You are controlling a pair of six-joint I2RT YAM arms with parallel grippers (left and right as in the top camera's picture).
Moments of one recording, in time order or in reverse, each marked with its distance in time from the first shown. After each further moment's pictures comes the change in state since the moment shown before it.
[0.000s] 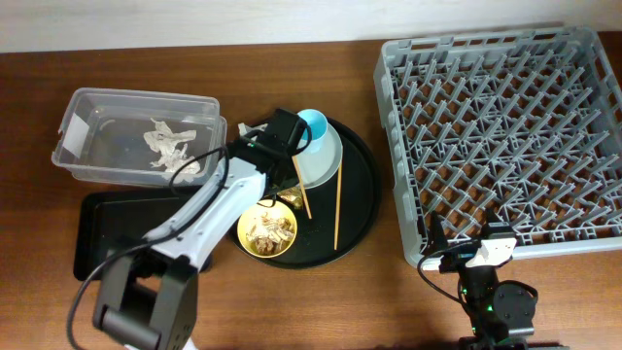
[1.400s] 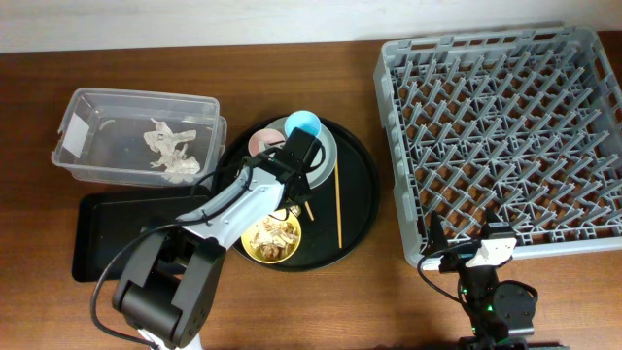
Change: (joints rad) left arm -0.056 0.091 -0.100 0.156 0.046 0.006; right arm 0.000 0.000 0.000 0.000 0.000 -0.001
